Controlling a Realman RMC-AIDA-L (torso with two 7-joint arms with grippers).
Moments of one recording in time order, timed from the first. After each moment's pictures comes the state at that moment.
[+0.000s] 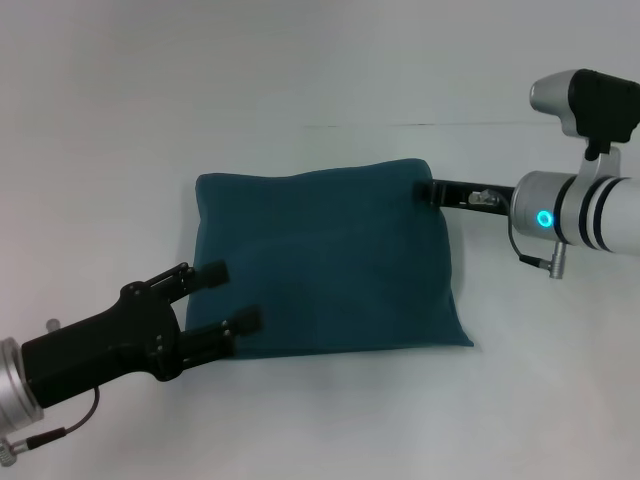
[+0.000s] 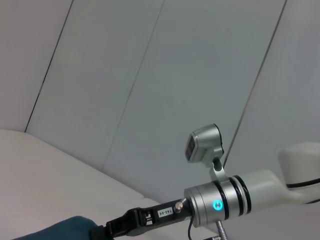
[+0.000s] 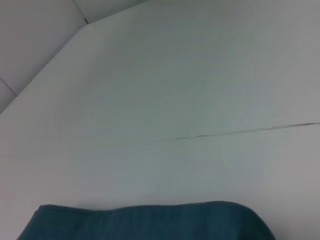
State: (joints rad) left arm -0.33 -2.16 0.63 0.64 1.79 1.71 -1.30; right arm 0.90 2.09 -0.71 -0.23 -1.95 -0.65 1.84
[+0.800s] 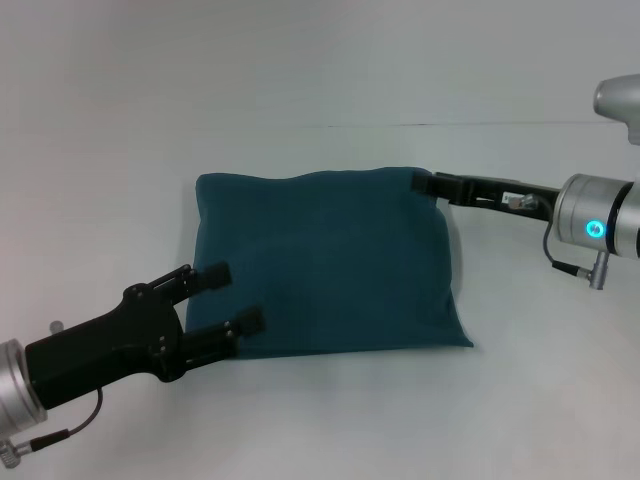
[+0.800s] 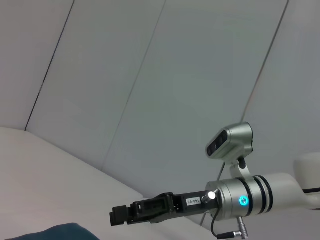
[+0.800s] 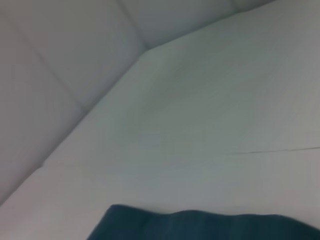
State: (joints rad) left arm -0.33 -2.16 0.63 0.63 1.79 1.70 -1.30; right arm 0.75 2.09 -0.71 -0.40 -1.89 -0.94 1.78
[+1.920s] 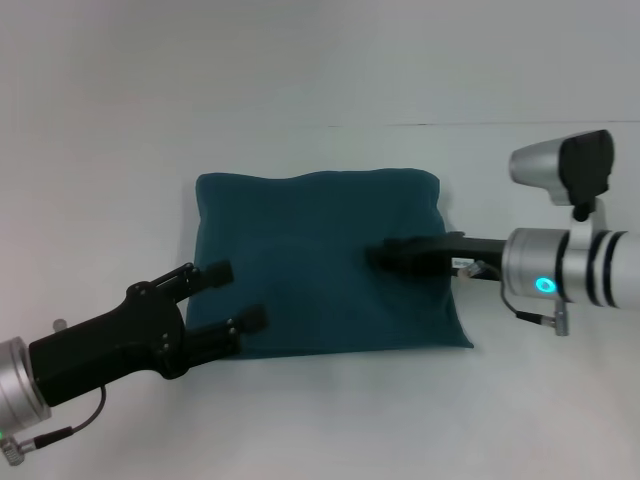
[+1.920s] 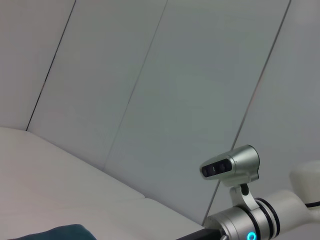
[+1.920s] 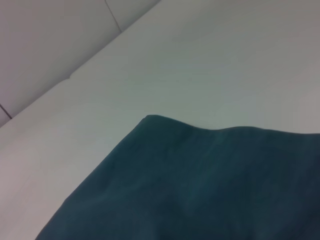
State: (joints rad) left arm -0.34 -2.16 0.63 0.62 1.79 1.69 -1.29; right arm 0.81 2.09 -0.82 -0.23 -1.89 -0.90 1.59
